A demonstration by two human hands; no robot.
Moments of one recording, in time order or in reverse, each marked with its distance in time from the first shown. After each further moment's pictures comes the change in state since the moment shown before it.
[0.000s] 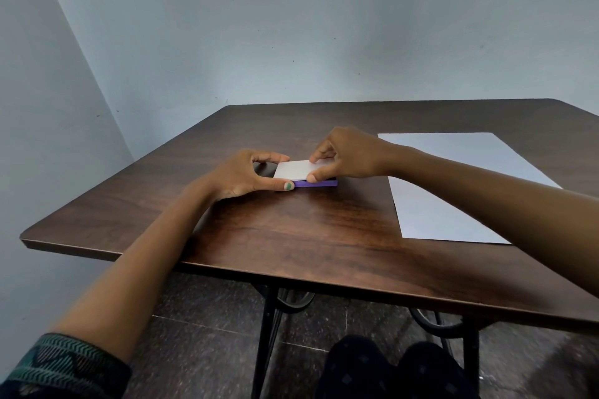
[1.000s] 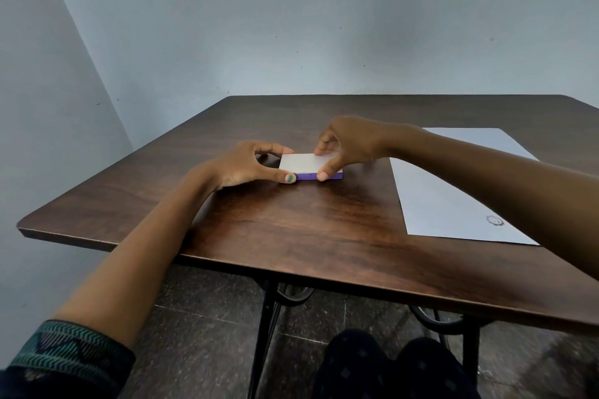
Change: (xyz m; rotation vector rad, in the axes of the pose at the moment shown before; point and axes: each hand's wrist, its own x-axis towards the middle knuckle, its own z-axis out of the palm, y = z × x) left_hand 0.003 0.004 -0.003 -0.078 -0.074 -0.091; right_hand 0.014 0.002 -0.010 -0.041 -0.162 0.064
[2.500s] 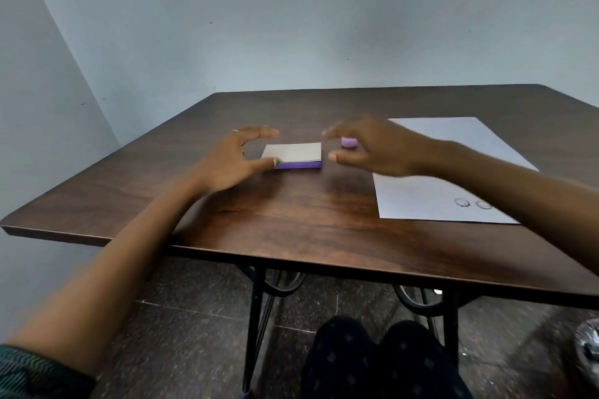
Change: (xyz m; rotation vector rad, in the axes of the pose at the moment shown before) left_hand -0.024 0.026 0.020 0.121 0.239 0.177; right_hand -0.069 0.025 0.010 -0.138 0.292 -0.148
